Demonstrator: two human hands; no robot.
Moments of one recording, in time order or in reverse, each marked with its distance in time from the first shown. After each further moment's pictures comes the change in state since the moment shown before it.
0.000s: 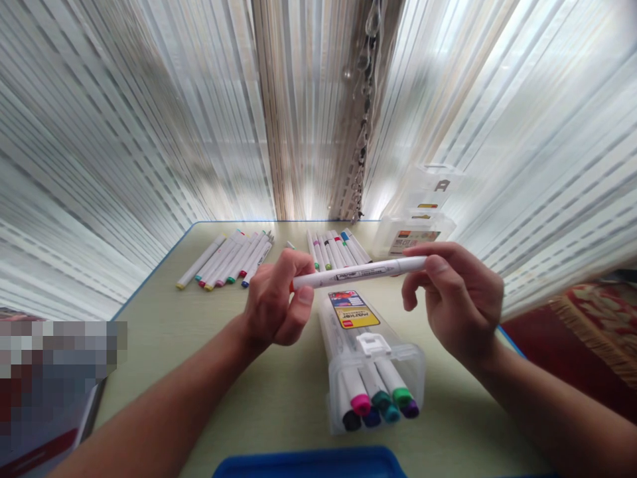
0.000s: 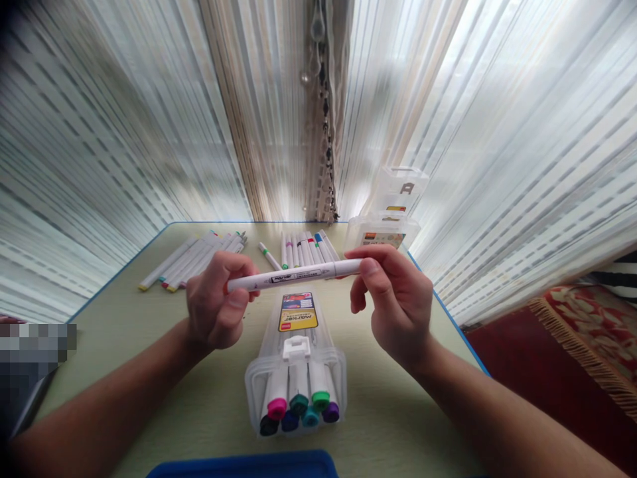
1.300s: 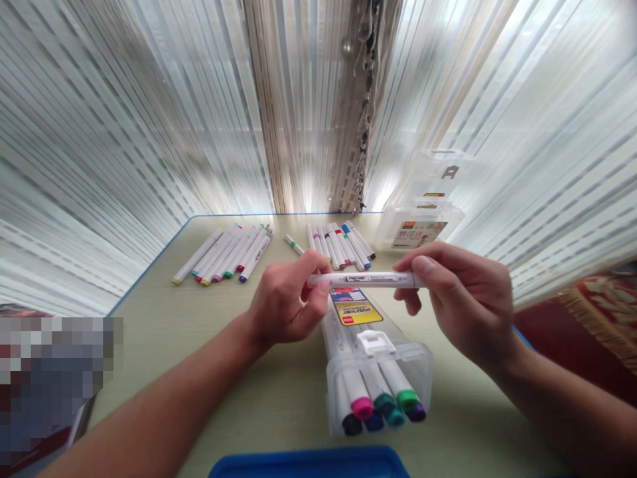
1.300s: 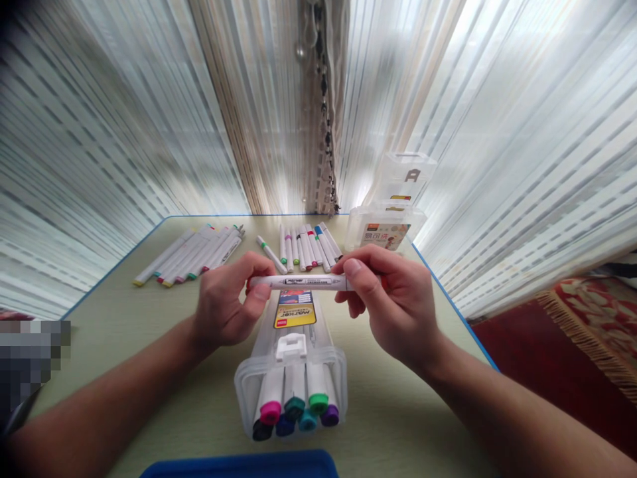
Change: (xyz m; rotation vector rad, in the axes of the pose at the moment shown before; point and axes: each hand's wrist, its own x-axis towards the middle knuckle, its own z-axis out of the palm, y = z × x) left_hand -0.001 0.005 0.008 0.047 -0.172 -0.056; right_hand 0.000 -0.012 -0.001 -0.098 -0.173 0.087
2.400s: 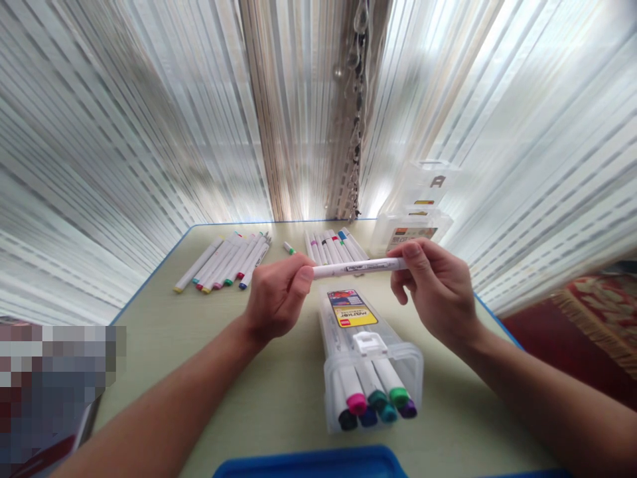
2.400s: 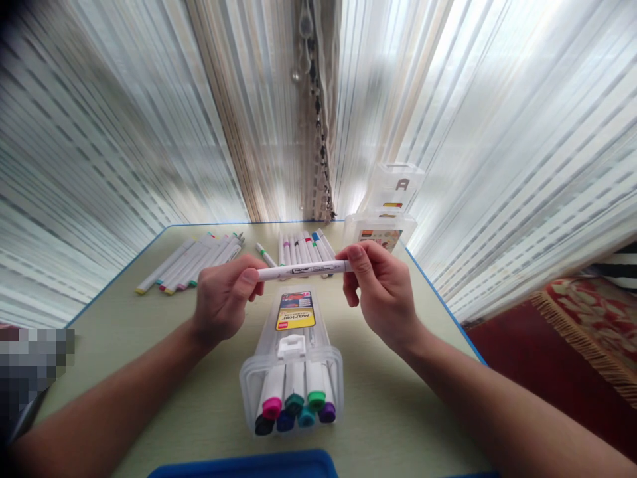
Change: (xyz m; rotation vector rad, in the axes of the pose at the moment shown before) left_hand 0.000 -0.010 -0.004 -0.110 0.049 -0.154; right_hand 0.012 0.022 0.006 0.116 0.124 0.057
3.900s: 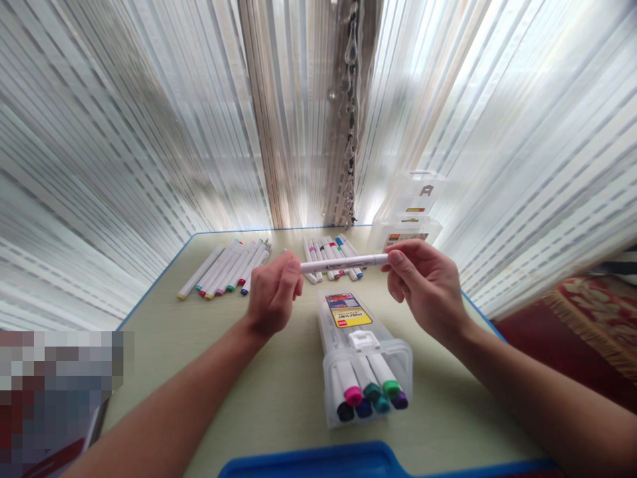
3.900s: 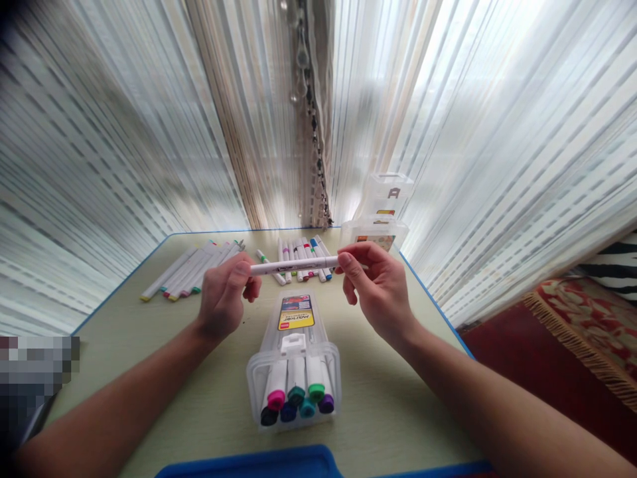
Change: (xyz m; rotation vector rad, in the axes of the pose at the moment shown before) left_hand -0.002 -0.010 0.002 -0.160 0.058 -0.224; right_hand 0.003 0.008 -0.006 0.154 -0.021 0.040
